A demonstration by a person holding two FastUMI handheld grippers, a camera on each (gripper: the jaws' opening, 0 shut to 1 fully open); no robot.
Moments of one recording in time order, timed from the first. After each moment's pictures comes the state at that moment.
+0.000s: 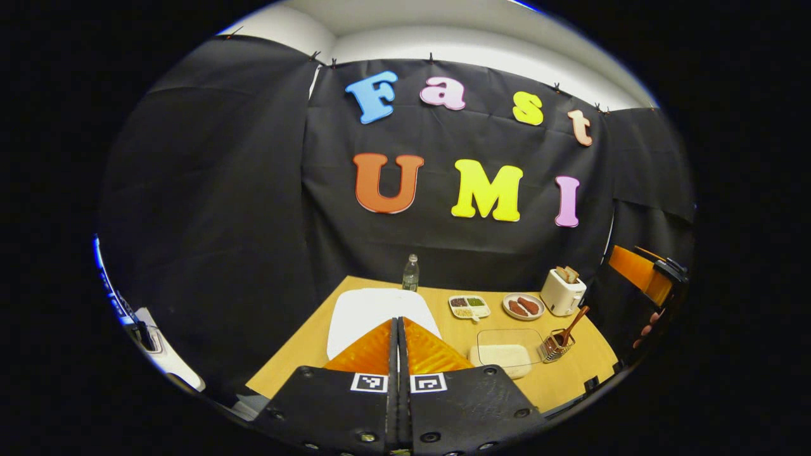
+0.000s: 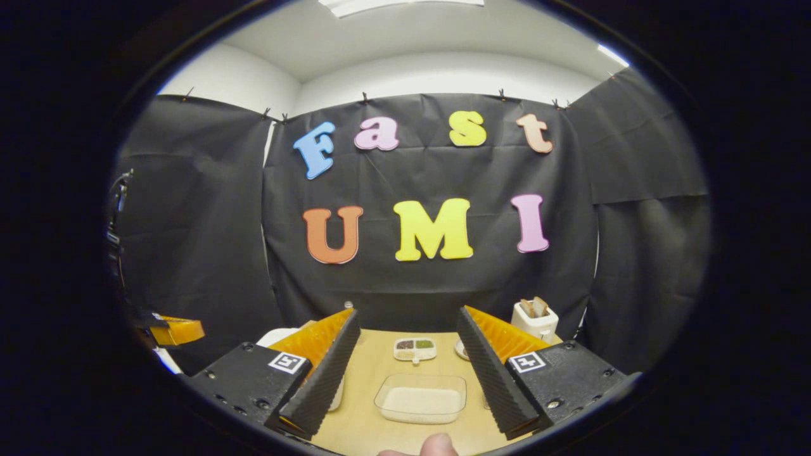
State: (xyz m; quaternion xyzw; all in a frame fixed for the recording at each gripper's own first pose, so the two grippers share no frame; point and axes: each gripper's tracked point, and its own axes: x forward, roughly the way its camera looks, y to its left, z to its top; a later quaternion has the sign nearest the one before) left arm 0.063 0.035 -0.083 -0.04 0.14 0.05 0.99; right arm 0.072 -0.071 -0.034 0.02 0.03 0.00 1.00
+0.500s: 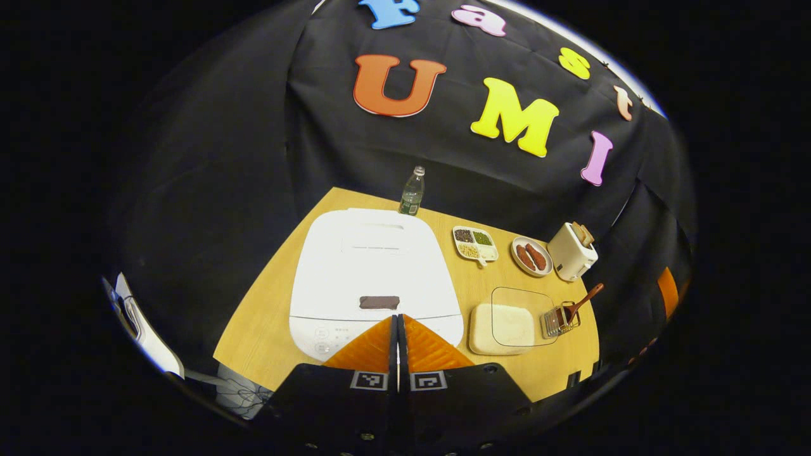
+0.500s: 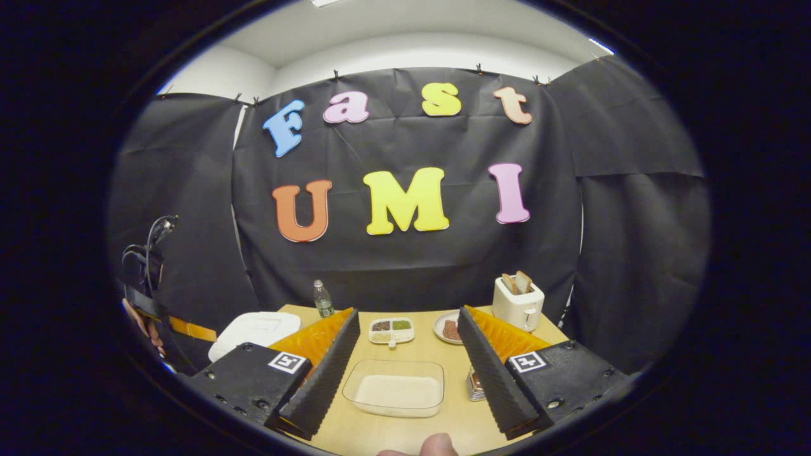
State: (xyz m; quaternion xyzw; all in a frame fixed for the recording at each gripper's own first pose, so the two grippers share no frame) left arm 0.157 0.063 -0.175 -0.11 0.34 0.04 0.93; right arm 0.111 -0.127 -0.094 0.03 0.09 -0.03 1.00
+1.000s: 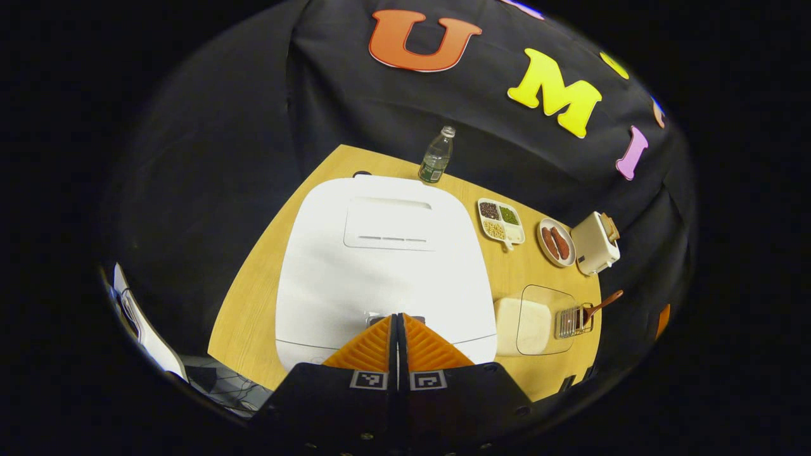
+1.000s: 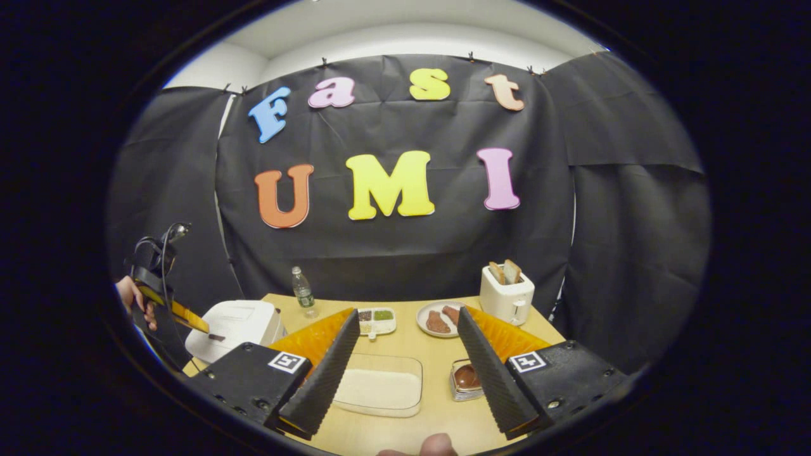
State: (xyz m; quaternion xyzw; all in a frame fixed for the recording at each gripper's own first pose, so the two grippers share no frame) left arm 0.202 0.086 -0.219 -0.13 0.44 0.05 0.89; right arm 0.134 -0.165 -0.127 0.03 0.11 -0.06 0.99
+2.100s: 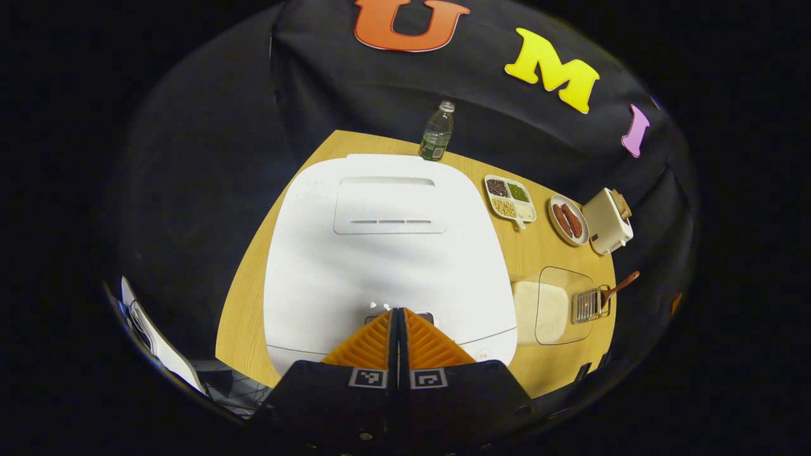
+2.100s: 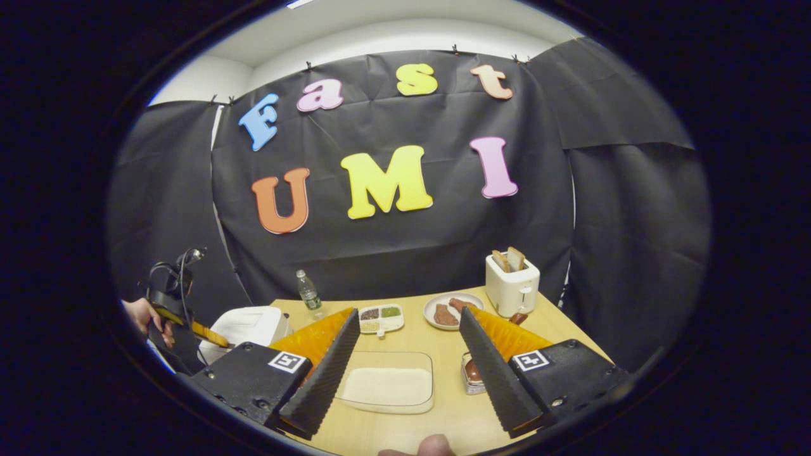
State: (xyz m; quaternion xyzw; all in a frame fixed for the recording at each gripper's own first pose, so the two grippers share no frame) left arm 0.207 0.085 -0.236 -0.08 0.46 0.04 0.89; right arm 0.124 -0.160 -0.119 0.07 0.11 -0.04 0.99
